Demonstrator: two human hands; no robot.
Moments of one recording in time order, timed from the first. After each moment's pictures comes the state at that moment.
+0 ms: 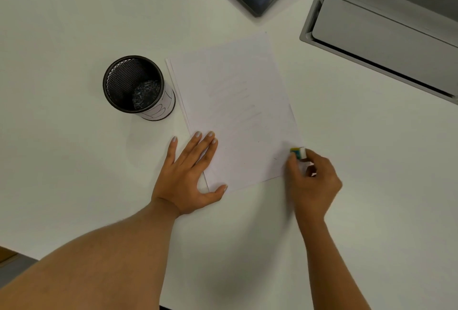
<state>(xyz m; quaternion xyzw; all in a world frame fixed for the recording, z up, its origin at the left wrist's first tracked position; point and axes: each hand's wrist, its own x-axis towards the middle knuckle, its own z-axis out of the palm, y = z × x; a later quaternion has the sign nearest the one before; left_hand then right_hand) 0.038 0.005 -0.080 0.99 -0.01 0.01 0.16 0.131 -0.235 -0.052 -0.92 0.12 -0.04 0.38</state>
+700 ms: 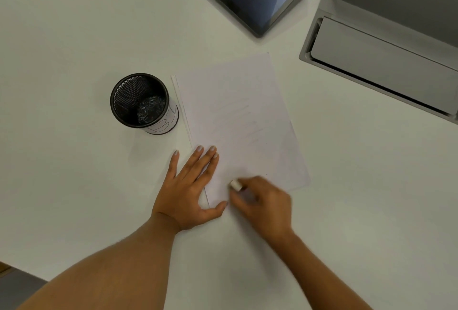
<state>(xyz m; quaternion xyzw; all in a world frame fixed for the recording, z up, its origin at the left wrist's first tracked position) 0.038 0.005 -0.080 0.99 -0.01 0.00 0.15 0.104 -0.186 -0.047 -0.92 -0.18 0.09 0.34</state>
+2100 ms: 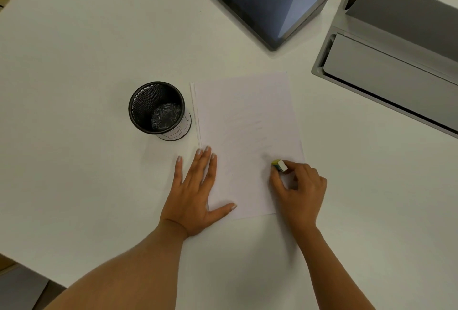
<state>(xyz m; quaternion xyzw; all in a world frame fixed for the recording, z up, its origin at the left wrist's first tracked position) 0.041 0.004 -0.076 0.99 0.05 -0.04 0.12 0.156 -0.205 -0.072 -0.94 -0.10 -0.07 0.32</state>
